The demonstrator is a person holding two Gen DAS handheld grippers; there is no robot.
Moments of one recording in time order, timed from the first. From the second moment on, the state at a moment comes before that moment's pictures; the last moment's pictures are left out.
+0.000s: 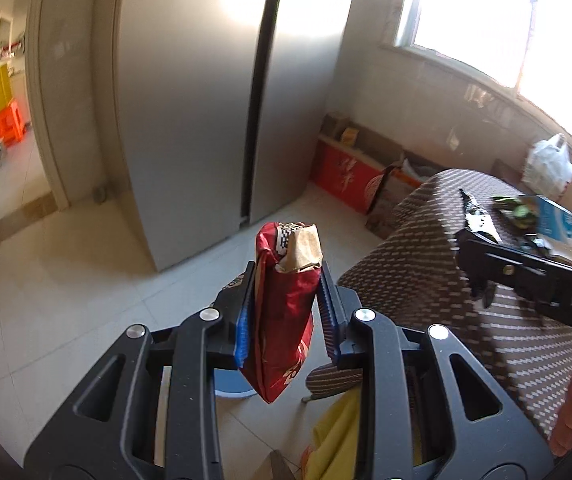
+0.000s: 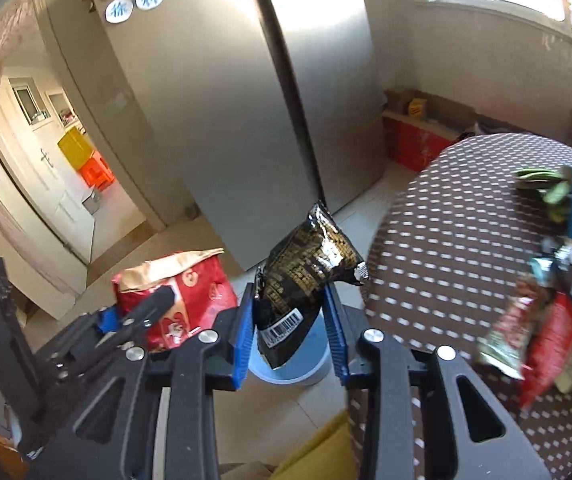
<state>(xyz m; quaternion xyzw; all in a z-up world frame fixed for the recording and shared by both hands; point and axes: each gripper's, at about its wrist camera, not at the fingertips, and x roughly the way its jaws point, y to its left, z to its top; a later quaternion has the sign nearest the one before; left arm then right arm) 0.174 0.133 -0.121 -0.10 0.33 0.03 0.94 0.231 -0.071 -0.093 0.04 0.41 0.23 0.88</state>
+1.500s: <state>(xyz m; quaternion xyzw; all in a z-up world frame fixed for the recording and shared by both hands) 0.195 0.205 -0.131 -0.12 0.34 0.12 0.93 0.266 0.012 -0.136 0.03 0.48 0.25 0.84</state>
